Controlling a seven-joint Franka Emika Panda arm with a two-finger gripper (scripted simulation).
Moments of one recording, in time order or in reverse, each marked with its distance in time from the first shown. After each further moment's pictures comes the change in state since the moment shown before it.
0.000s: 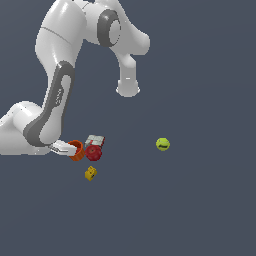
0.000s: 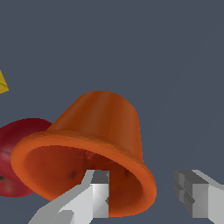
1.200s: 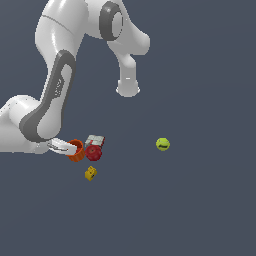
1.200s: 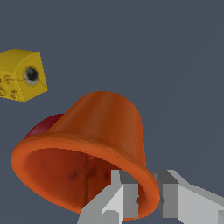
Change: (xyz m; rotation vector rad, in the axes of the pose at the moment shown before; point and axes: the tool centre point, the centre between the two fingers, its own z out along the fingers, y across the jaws) arm -0.007 -0.024 -0.025 0.016 0.037 -0.011
